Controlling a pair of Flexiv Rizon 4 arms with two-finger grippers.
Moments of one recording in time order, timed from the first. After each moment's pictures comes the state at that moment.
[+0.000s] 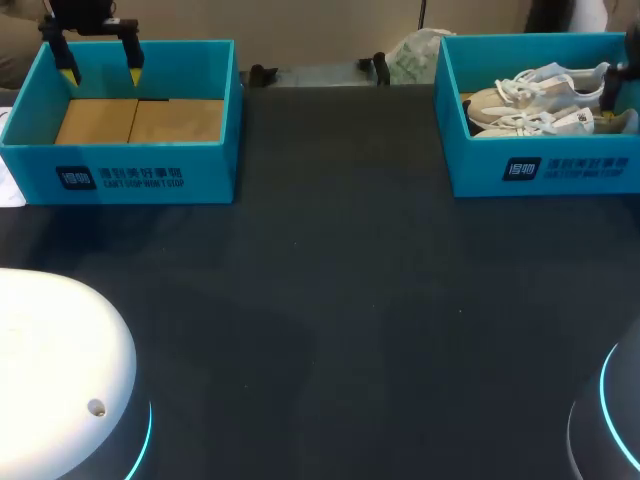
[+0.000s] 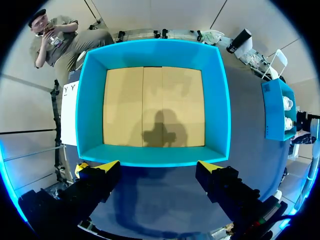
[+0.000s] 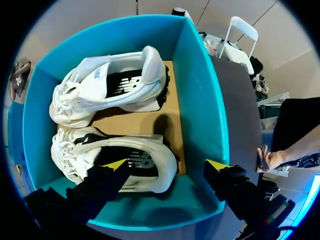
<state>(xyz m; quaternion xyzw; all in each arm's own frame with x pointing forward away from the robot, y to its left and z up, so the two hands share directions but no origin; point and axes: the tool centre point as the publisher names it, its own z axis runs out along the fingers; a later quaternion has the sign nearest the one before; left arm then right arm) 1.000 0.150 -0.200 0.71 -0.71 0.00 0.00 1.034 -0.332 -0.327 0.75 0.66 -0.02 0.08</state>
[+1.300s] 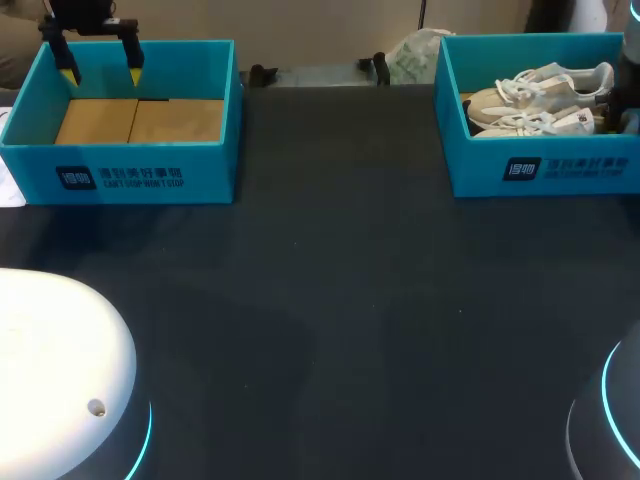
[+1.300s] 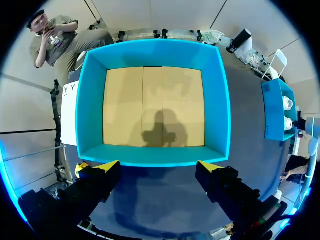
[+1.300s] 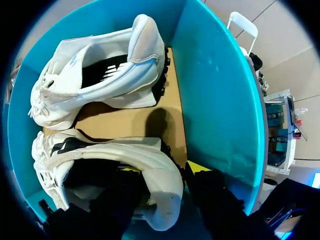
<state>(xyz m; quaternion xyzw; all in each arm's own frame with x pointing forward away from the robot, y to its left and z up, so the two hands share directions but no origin) 1.000 0.150 -0.200 0.71 -0.71 0.00 0.00 1.038 -0.337 -0.373 0.75 0.65 -0.03 0.09</state>
